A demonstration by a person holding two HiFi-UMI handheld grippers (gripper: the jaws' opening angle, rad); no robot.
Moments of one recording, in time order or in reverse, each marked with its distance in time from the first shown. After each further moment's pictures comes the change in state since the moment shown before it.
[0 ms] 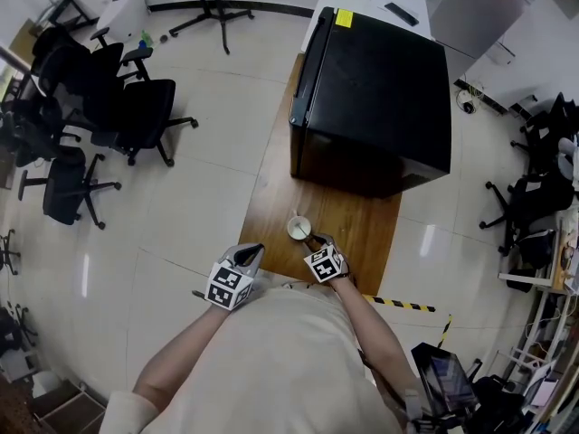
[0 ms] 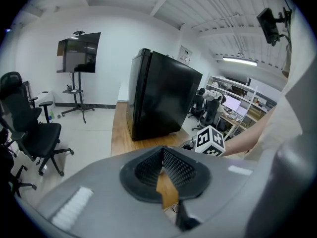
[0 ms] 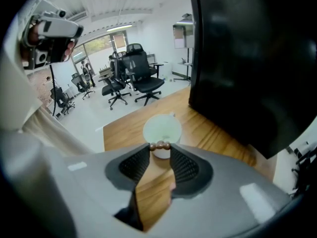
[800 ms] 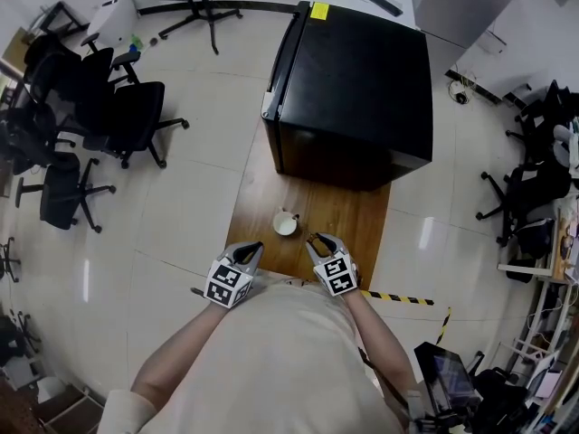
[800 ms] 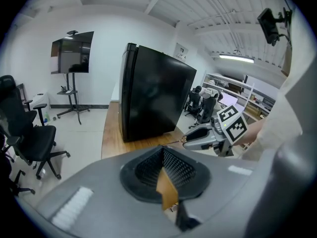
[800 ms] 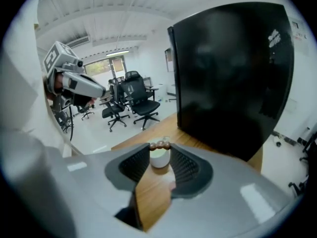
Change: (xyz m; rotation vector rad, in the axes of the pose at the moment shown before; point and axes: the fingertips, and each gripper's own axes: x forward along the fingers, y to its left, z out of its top) left arm 0.025 -0.034 0.005 0.033 0.016 -0.024; right arm -0.108 -0.022 0.023 0.096 -0.267 -0.028
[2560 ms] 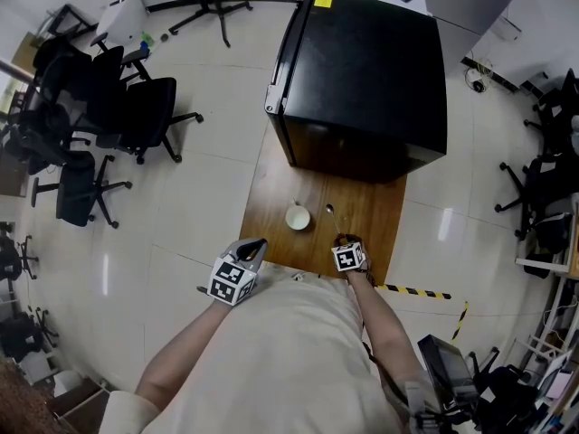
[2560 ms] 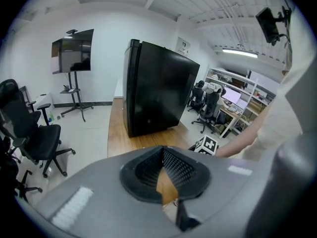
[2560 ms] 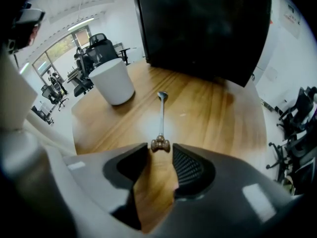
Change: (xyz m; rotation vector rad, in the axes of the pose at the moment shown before) left arm -0.013 0.012 -0.010 0.003 0.060 0.033; right arm 0.076 -0.063 -0.205 0.192 0.433 -0.199
